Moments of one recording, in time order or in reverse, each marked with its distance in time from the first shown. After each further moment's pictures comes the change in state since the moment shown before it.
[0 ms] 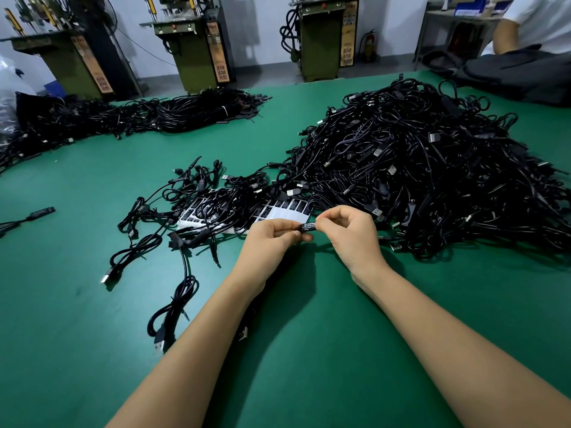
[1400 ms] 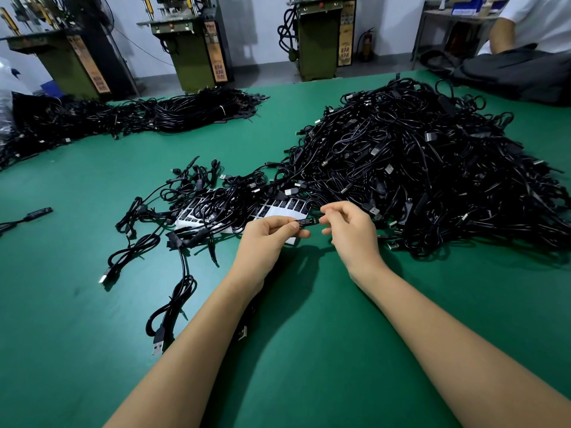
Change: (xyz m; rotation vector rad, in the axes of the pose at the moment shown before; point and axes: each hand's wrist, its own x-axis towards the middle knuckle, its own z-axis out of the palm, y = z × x) left_hand -0.002 -0.001 -0.001 0.035 0.046 0.066; right_hand -0.002 -0.004 -0.002 -0.048 0.038 0.036
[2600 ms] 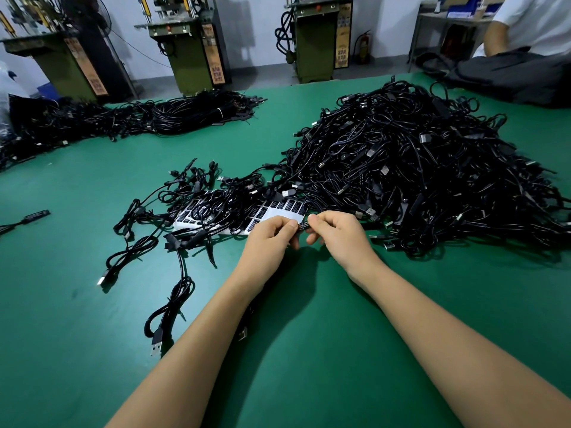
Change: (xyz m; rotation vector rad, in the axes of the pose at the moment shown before) left_hand 0.003 -0.005 0.002 0.258 -0.022 0.102; right_hand 0.004 0.004 -0.002 -0.154 -0.225 -0.075
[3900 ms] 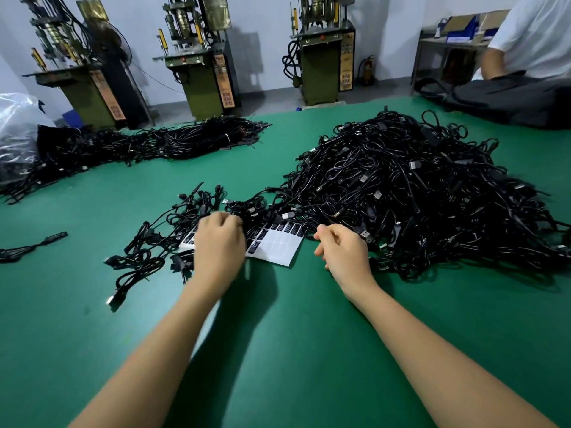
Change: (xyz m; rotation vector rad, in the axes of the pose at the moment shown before) left_hand 0.027 -0.010 -0.058 0.857 0.415 0.276; right_hand 0.003 -0.001 -0.005 0.100 0.178 0.025
